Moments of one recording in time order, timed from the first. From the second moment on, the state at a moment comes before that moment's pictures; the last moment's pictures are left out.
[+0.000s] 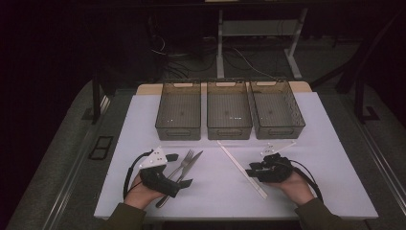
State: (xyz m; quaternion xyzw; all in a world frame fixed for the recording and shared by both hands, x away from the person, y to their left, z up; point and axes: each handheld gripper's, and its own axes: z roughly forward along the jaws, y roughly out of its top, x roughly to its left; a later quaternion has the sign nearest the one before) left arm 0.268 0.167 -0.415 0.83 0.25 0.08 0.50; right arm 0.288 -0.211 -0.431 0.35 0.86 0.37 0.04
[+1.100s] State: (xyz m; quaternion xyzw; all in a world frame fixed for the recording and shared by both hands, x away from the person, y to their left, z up) left arm 0.268 0.168 -0.414 0.82 0.25 0.08 0.50; right arm 0.284 -0.211 -0.439 0.35 0.88 0.31 0.07
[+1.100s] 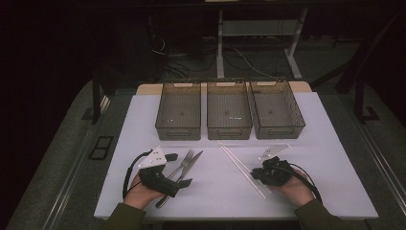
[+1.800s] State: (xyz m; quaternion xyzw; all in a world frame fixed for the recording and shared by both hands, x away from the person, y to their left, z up) left arm 0.268 0.167 -0.415 0.83 0.25 0.08 0.50; right arm 0.271 -0.203 -0.441 0.37 0.87 0.30 0.12
